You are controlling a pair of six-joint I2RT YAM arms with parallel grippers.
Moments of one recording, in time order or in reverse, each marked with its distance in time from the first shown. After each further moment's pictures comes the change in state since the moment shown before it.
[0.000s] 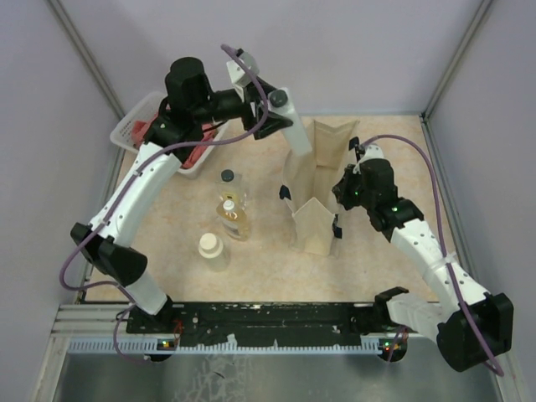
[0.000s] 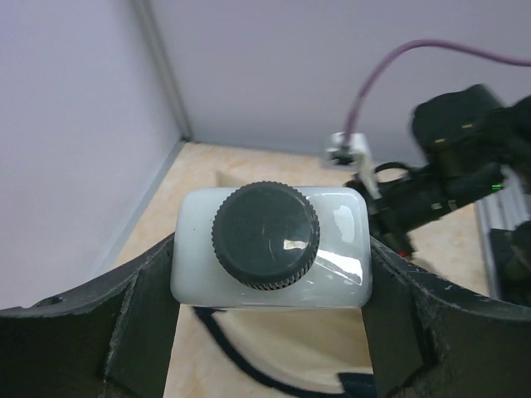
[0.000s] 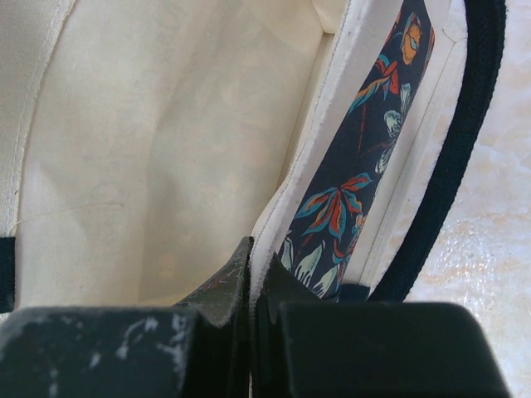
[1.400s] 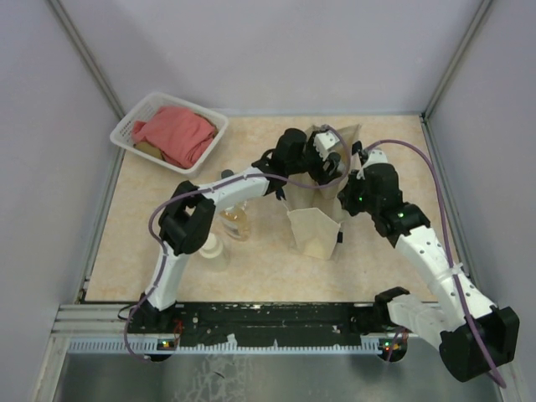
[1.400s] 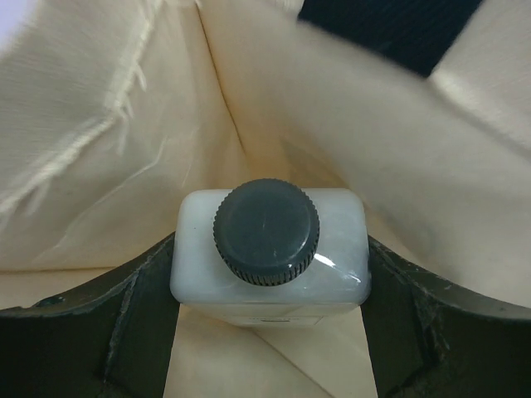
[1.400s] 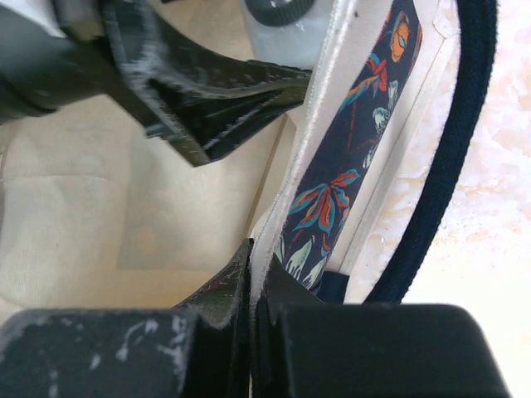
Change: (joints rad) left arm -0.296 0.497 -0.179 0.412 -0.419 0.064; right arm 0.000 -0.069 -0.004 -0.099 0.018 -0.035
